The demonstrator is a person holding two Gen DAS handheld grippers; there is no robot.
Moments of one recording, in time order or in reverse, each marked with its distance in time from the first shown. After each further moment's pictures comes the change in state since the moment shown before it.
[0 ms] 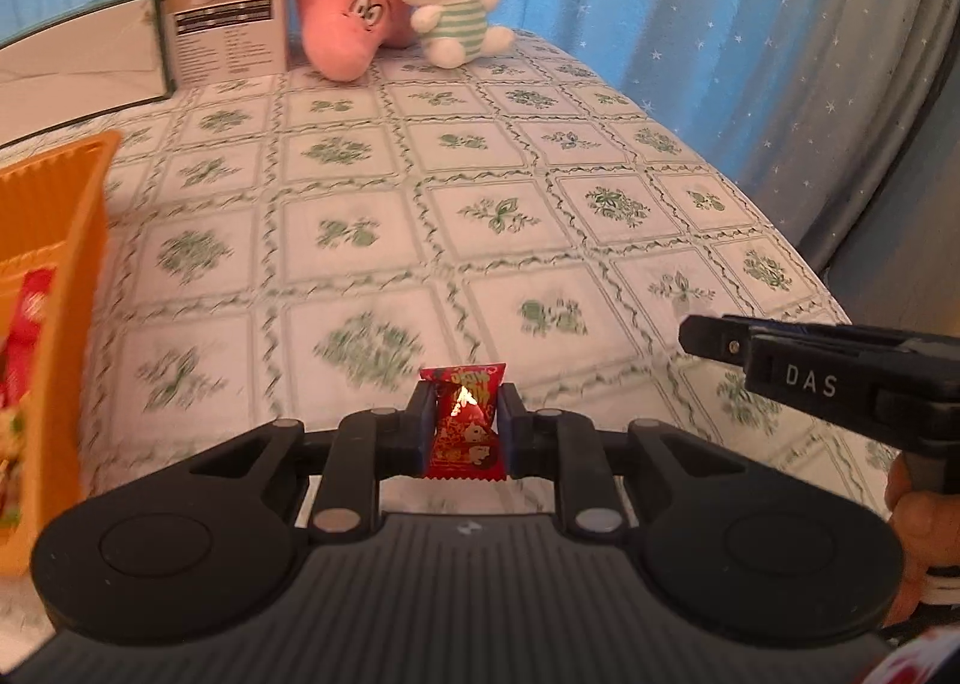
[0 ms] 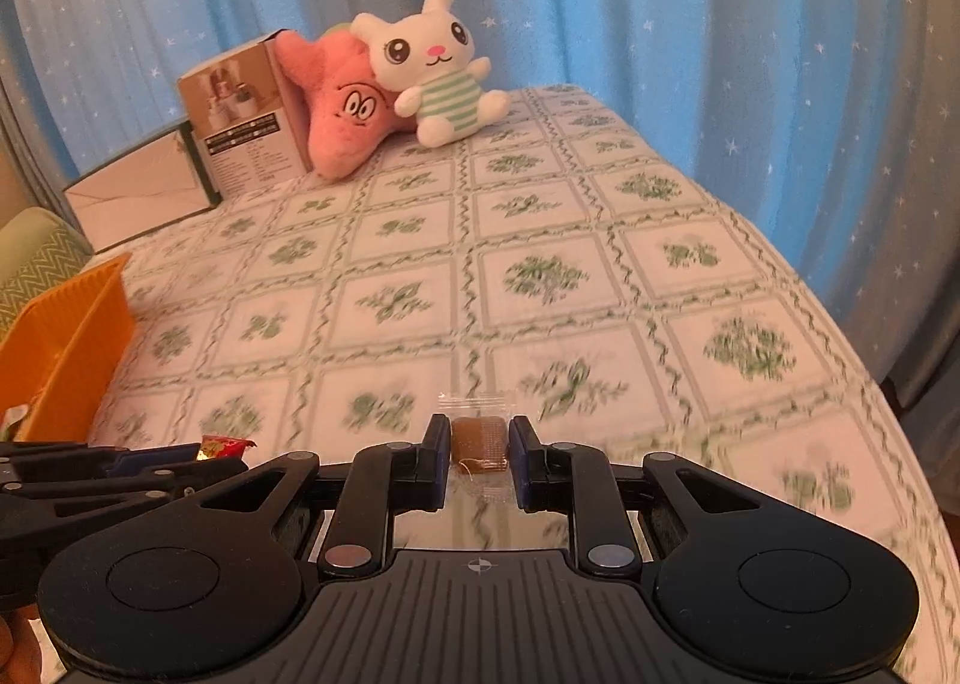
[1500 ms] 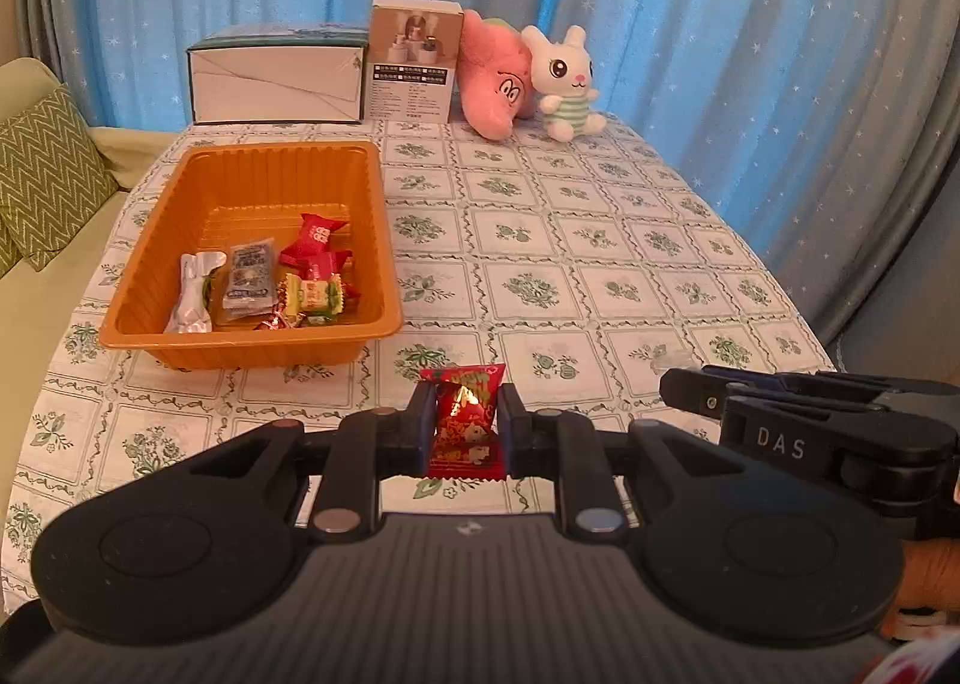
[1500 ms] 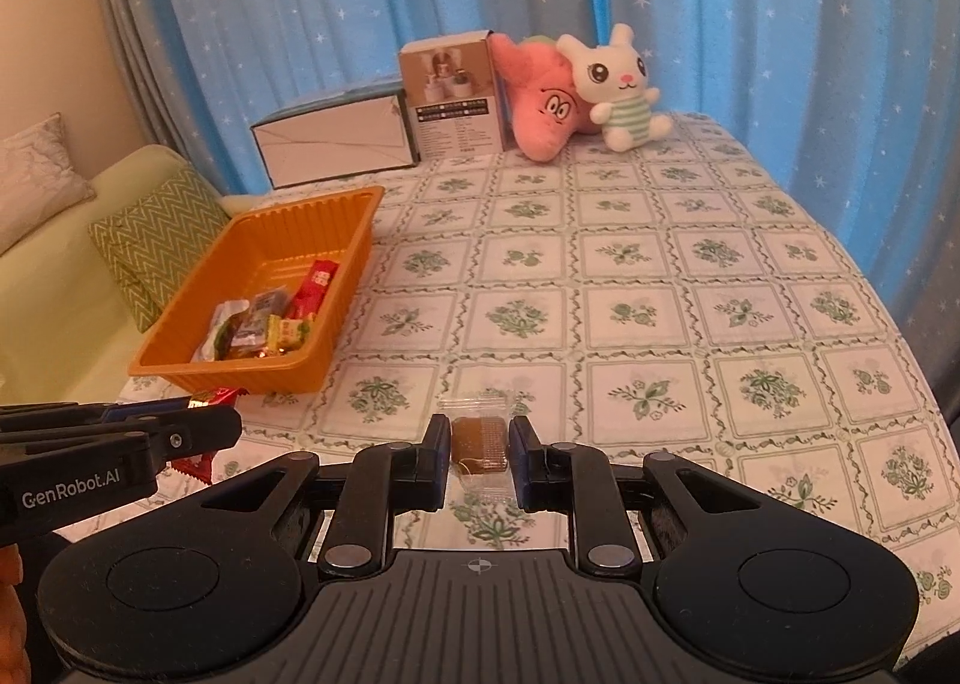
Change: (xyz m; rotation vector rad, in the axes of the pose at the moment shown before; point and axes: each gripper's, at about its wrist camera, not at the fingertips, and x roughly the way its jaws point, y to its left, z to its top) left arm -0.199 0.061 -0.072 -0.134 -0.113 0.099; right arm -0.131 0.142 -0.057 -0.142 0.019 0.132
